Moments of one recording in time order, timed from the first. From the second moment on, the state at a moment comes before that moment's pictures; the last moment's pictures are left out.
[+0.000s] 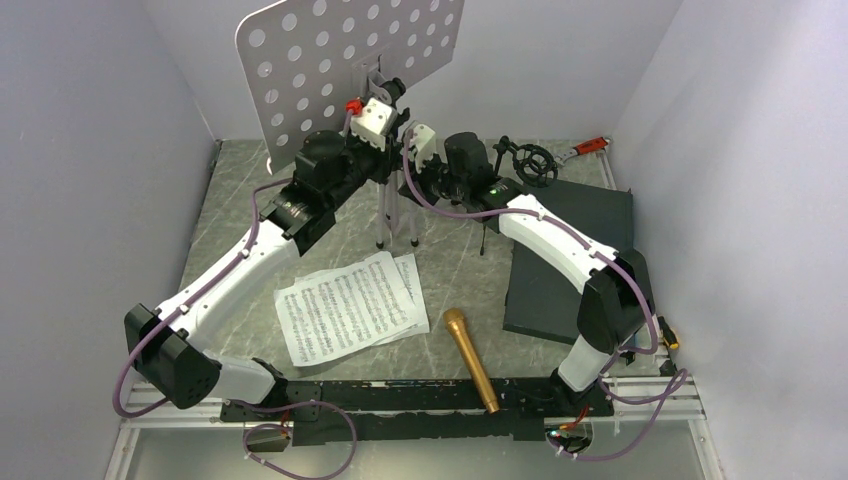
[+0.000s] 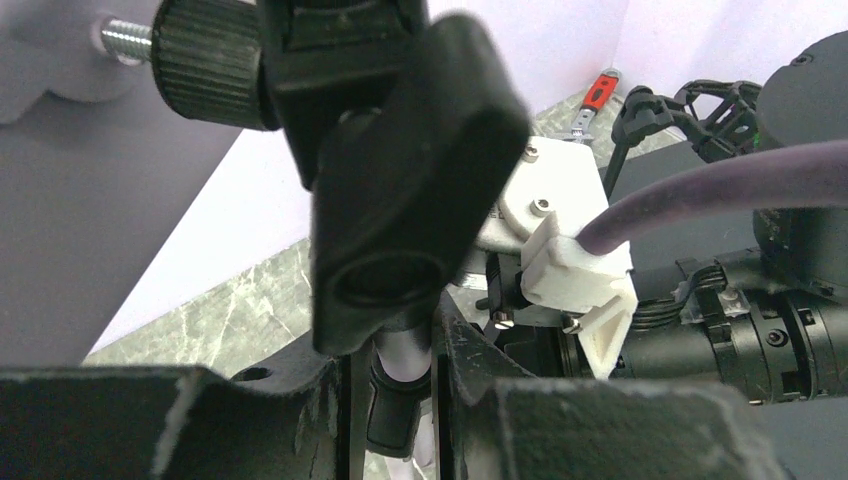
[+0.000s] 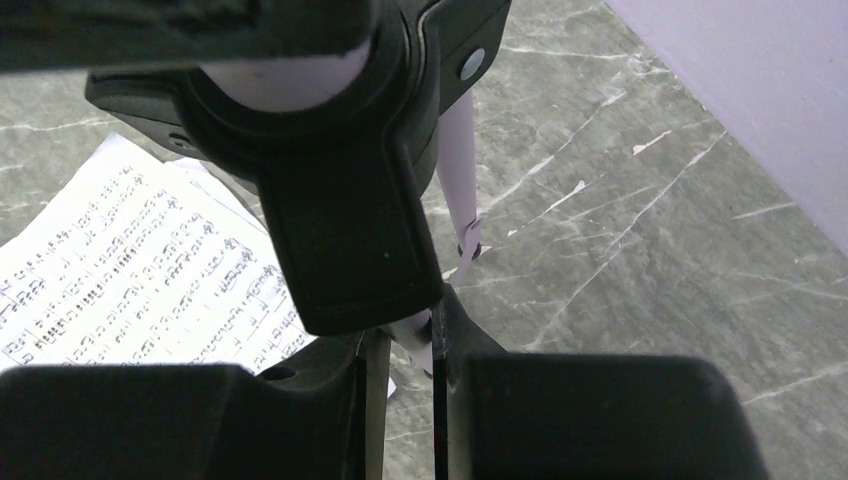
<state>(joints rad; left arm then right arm) -0.63 1.35 1.35 0.00 -0.04 0.08 0.62 1.67 1.44 -0.16 -0.32 -0.15</state>
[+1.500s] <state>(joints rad) -0.52 1.36 1.42 -0.12 0.08 0.04 0.63 1.77 1.54 -0.22 -0.31 -0.12</state>
